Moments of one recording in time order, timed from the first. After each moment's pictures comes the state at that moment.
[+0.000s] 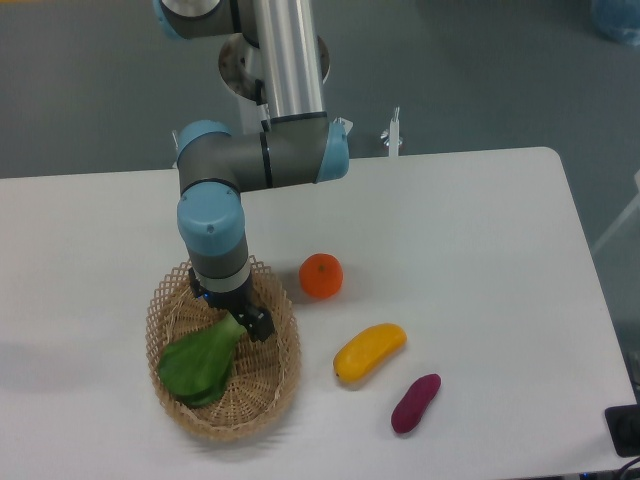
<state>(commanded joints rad) 2.11 -2.00 -1.81 -0.82 1.60 0.84</state>
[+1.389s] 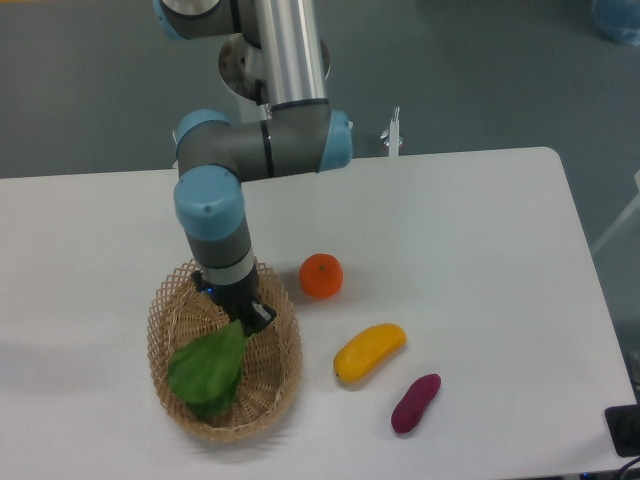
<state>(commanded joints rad) 2.20 -1.90 -1.78 -0.82 1.53 0.86</state>
